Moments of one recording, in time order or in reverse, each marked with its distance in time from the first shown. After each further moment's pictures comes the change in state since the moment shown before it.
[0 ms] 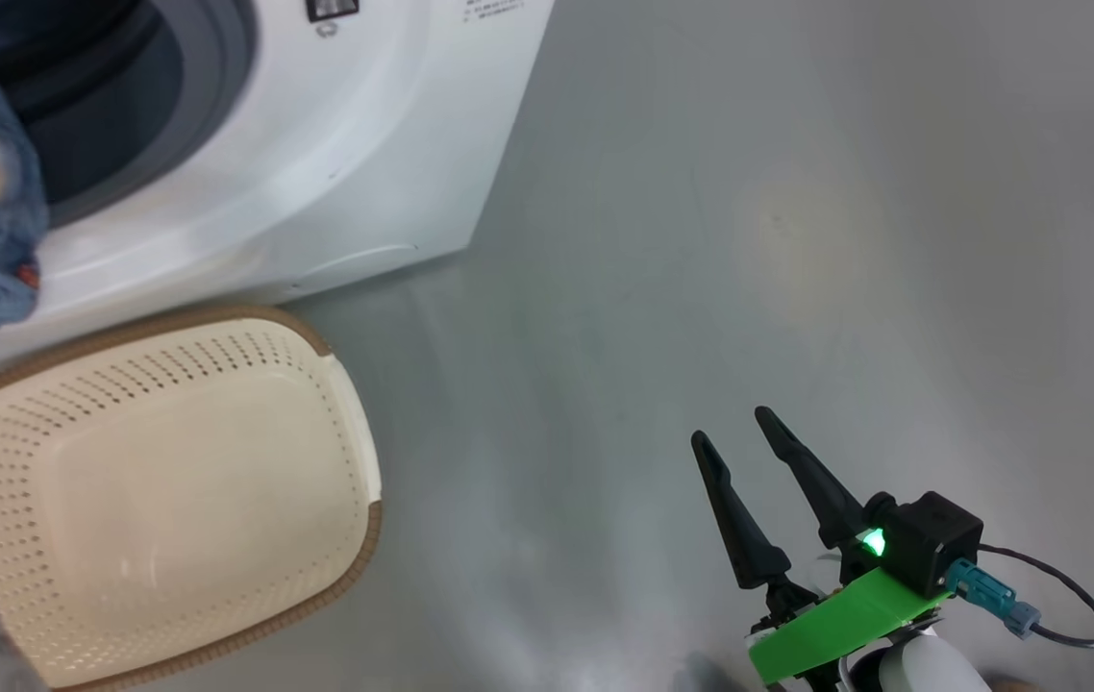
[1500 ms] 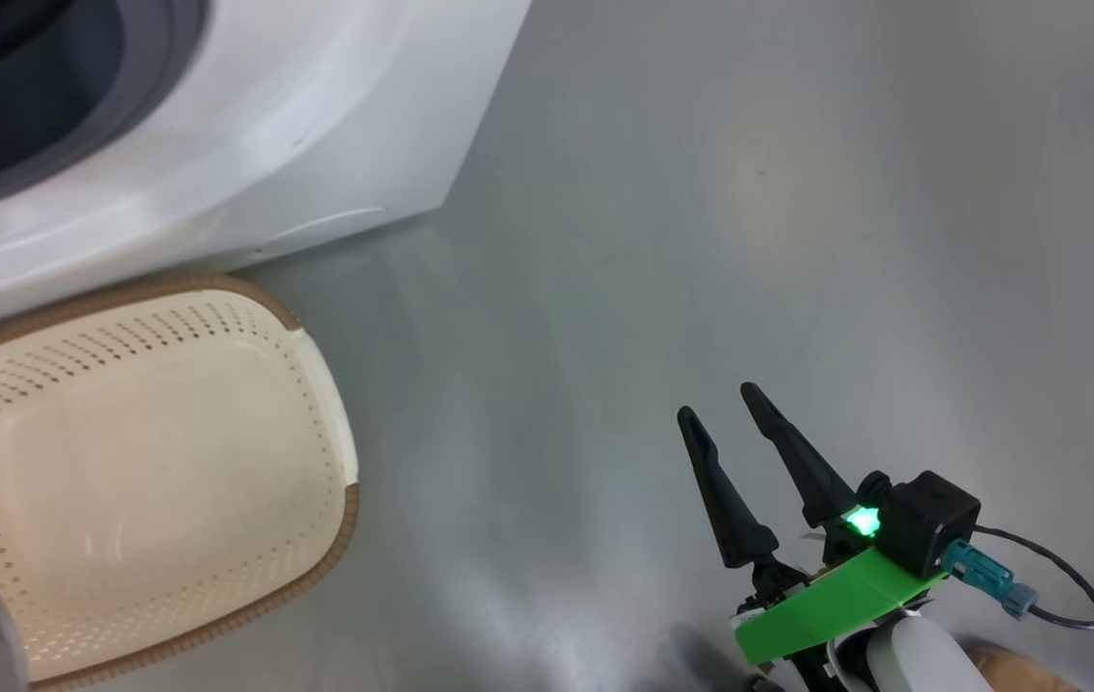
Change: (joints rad) left arm -0.271 0.041 -0.090 0.263 0.054 0.098 0.000; right arm -0.035 0.016 0.018 -0.012 0.047 0.000 0.000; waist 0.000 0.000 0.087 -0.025
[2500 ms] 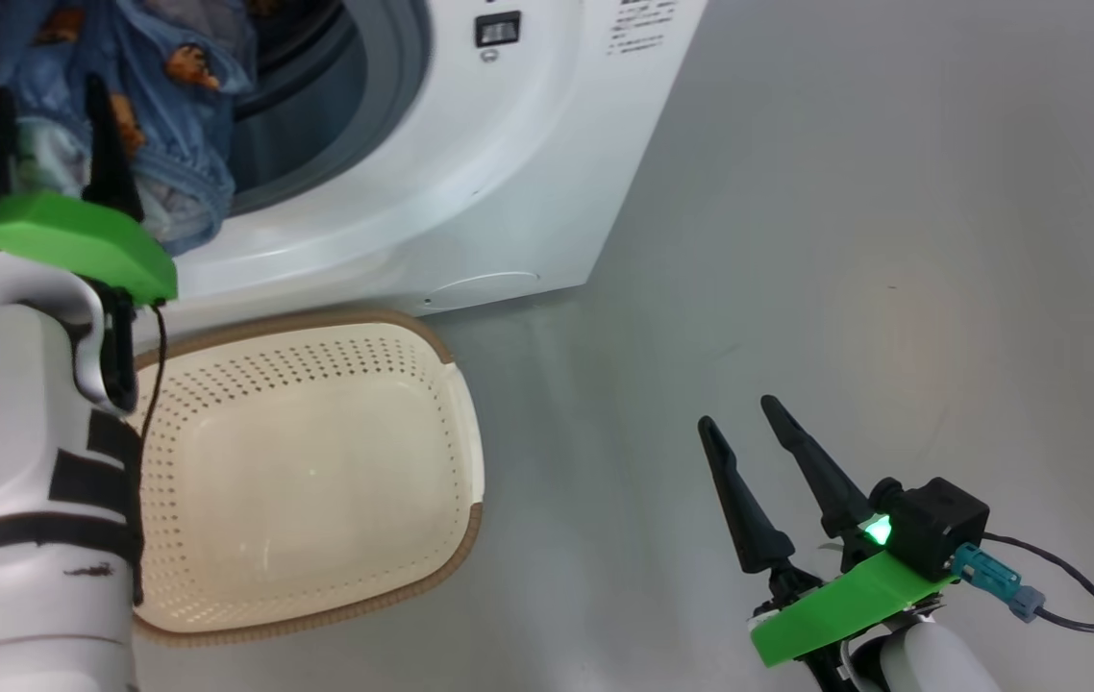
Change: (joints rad) left arm 0.307 -0.141 -0.053 -0.051 -0.061 -0.035 0.000; right arm 0.006 -0.006 -0.033 0.042 -0.014 0.000 0.000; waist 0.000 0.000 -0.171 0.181
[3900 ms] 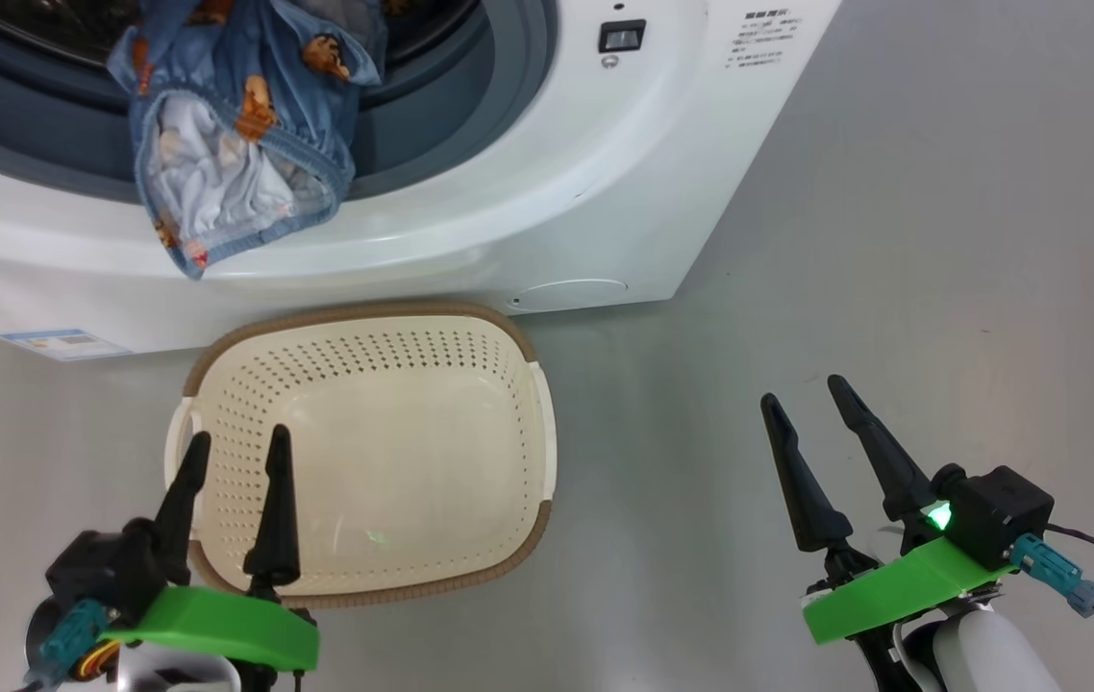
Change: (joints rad) left arm 0.820 -0.044 -0.186 -0.773 -0.220 0.077 0.109; right arm 0.002 -0.037 -0.084 -0.026 -0.034 0.000 0.000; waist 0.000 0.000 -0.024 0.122
